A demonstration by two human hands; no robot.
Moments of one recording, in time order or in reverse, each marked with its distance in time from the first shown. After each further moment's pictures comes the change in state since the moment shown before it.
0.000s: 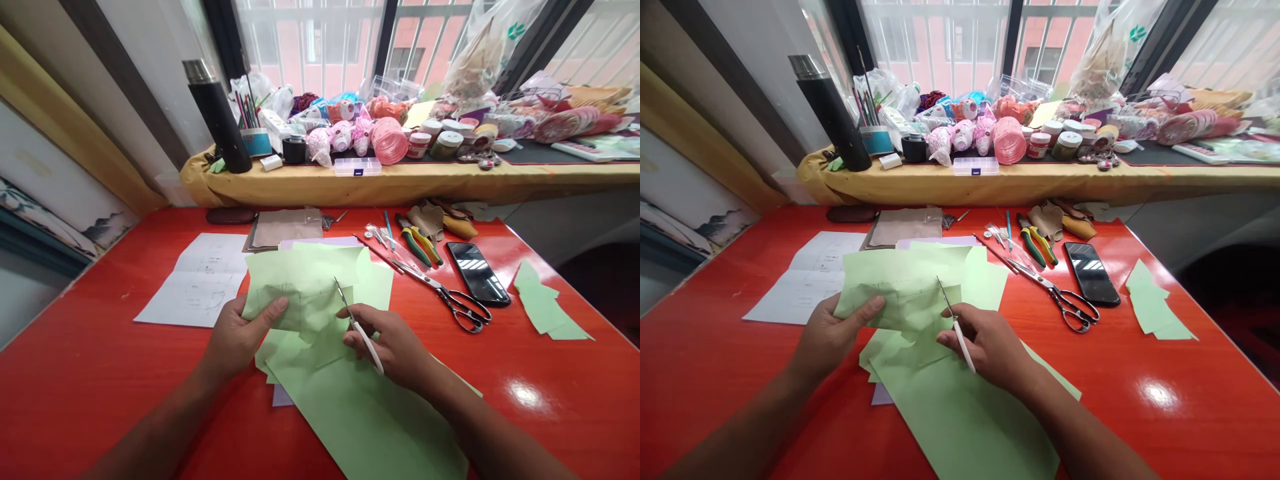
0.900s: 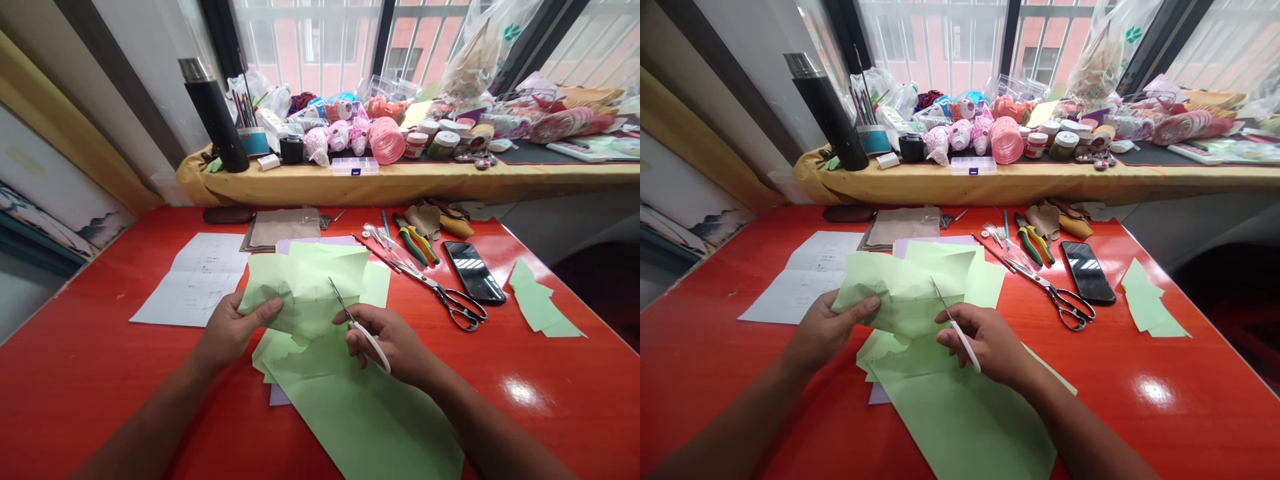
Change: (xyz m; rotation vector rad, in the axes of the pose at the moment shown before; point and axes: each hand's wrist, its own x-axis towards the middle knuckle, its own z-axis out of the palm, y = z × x) left_hand 0.011 -0.008 -0.014 -0.068 -0.118 -0.058; right_hand -0.001 -0.001 -0.002 0.392 -0.075 0.117
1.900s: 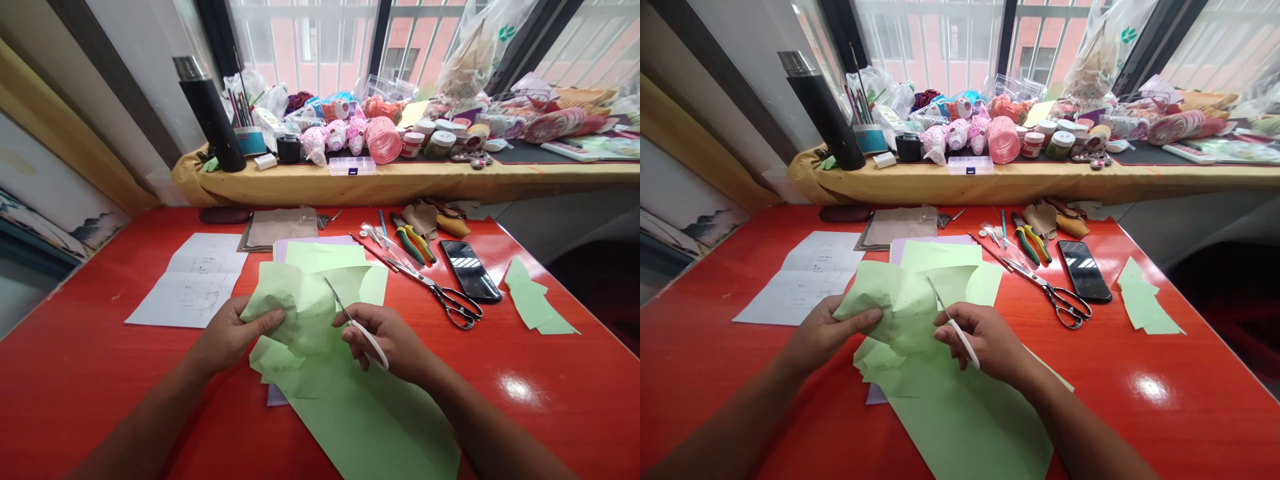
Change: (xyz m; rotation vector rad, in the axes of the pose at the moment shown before) left_hand -0.001 0.006 0.001 0.064 -0.172 -0.054; right_hand 0.000 -0.005 0.001 0.063 -0.015 0.038
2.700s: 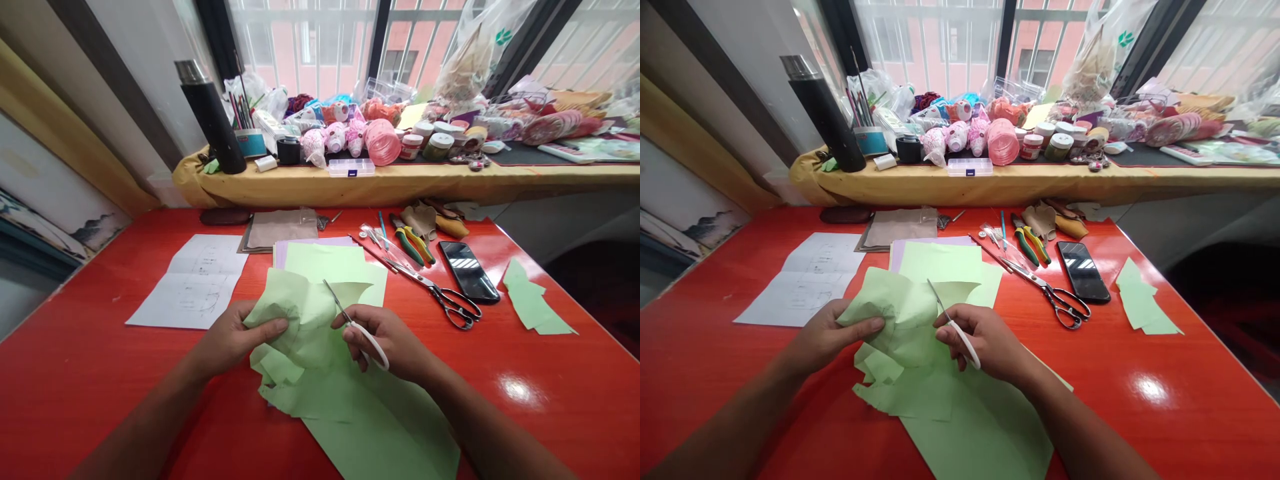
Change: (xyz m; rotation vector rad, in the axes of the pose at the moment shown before) left_hand -0.002 -0.004 -0.006 0.044 -0.107 -0.053; right_hand 0.000 0.001 -0.002 0.018 -0.032 0.016
